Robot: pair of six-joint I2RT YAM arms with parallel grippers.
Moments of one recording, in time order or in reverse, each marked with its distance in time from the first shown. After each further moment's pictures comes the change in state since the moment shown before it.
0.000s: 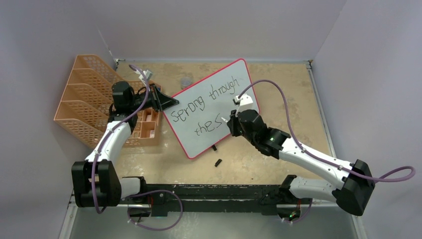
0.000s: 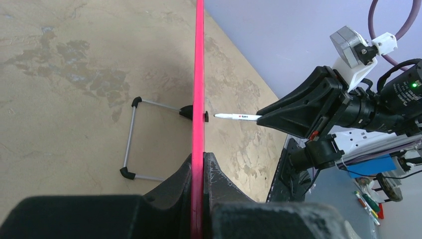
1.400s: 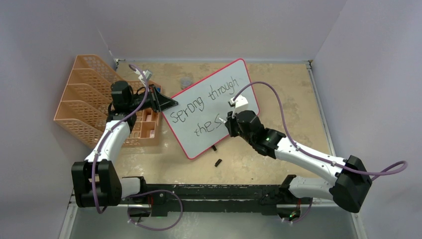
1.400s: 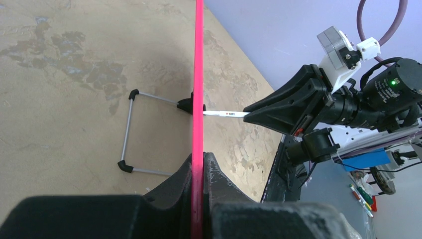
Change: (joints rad) left arm 0.021 0.000 0.024 -0.079 0.032 0.044; right arm -0.013 0.046 -0.050 0.114 -0.036 -0.097
